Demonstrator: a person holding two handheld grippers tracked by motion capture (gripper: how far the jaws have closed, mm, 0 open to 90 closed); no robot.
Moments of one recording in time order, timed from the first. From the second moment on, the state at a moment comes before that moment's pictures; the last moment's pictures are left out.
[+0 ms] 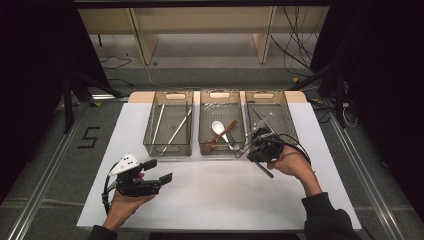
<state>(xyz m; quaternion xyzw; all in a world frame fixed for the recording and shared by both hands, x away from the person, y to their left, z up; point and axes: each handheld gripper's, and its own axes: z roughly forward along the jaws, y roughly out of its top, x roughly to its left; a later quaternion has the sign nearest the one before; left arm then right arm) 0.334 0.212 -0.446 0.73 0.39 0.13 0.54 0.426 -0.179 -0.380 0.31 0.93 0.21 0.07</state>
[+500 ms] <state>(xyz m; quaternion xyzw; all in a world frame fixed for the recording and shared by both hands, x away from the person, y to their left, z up) 0.333 0.213 -0.445 0.73 0.39 0.13 0.55 0.459 -0.203 -0.351 0.36 0.89 0.26 0.10</state>
